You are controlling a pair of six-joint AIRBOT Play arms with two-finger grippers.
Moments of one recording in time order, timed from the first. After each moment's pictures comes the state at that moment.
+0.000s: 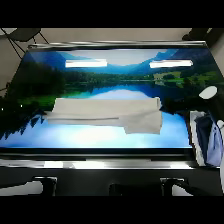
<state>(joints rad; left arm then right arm) 0.41 -1.46 1.24 1.07 -1.34 -1.34 -0.19 -1.33 1.17 -1.05 1.16 1.52</state>
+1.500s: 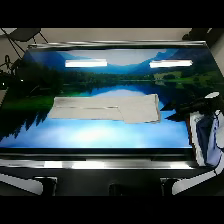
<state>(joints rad) 0.31 -1.73 1.79 1.02 -1.46 -1.48 -0.45 -1.83 1.40 -0.82 1.46 1.37</state>
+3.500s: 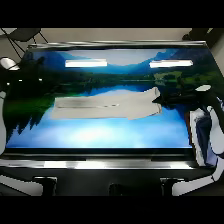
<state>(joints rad) 0.07 -1.71 1.78 0.95 -1.54 -1.47 -0.29 -1.73 1.39 -0.66 1.27 1.24</state>
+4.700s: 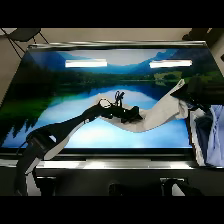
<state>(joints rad) -0.66 -2.04 1.67 0.32 -0.84 -1.48 -0.29 -0.99 1.40 -0.81 1.52 1.54</state>
